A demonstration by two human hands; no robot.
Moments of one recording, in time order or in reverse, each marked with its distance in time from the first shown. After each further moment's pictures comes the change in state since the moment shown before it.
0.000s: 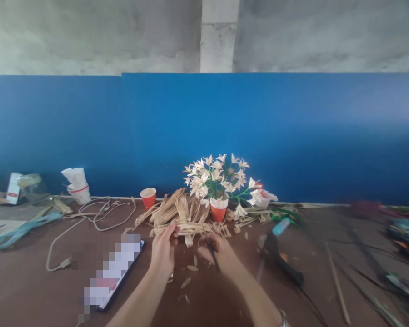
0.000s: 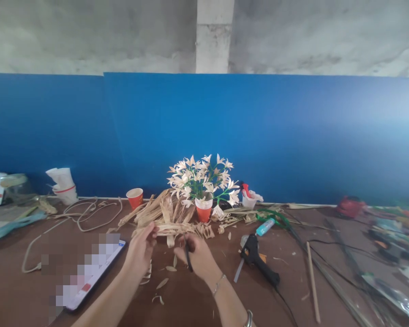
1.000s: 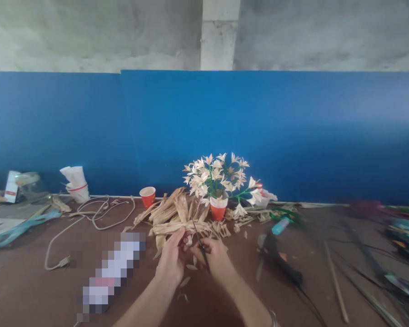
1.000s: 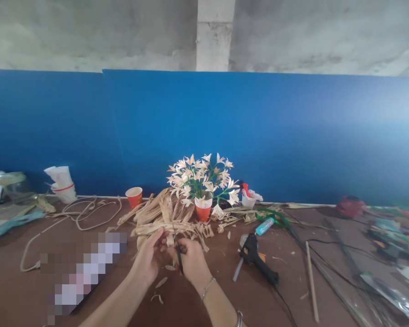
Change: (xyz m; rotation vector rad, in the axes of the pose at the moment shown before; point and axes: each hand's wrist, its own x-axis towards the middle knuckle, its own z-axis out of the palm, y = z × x) left_hand -0.019 -0.019 0.005 0.013 -0.112 -0.224; right_hand -0.004 -0.002 0.024 0.072 -0.028 0.100
